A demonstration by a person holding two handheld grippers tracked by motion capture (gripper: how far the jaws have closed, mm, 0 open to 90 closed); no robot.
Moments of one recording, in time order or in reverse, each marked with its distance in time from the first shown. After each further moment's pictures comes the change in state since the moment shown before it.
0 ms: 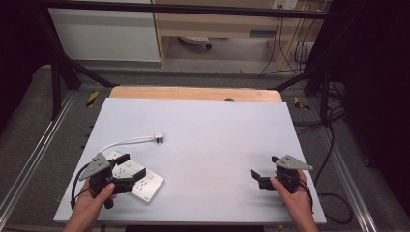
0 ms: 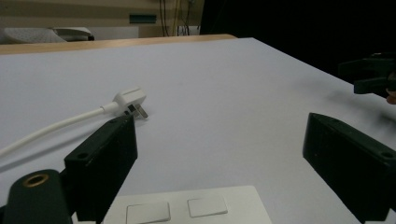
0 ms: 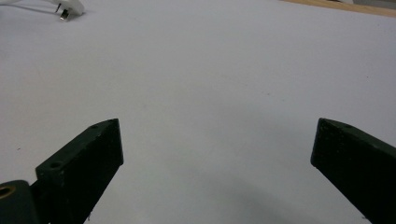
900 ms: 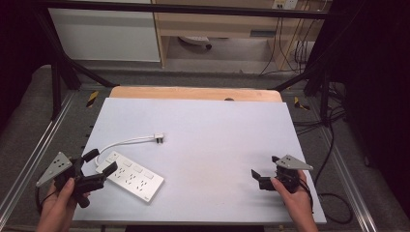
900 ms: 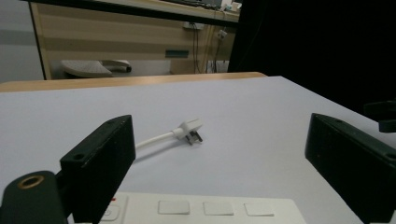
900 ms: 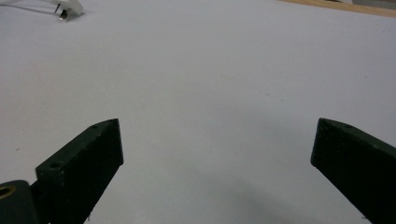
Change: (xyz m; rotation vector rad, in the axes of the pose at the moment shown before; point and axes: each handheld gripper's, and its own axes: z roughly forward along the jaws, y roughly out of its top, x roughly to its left) left arm 0.036 0.010 -0.061 -0.127 0.121 -0.021; right arm -0.001 0.000 0.000 0.000 0.000 0.000
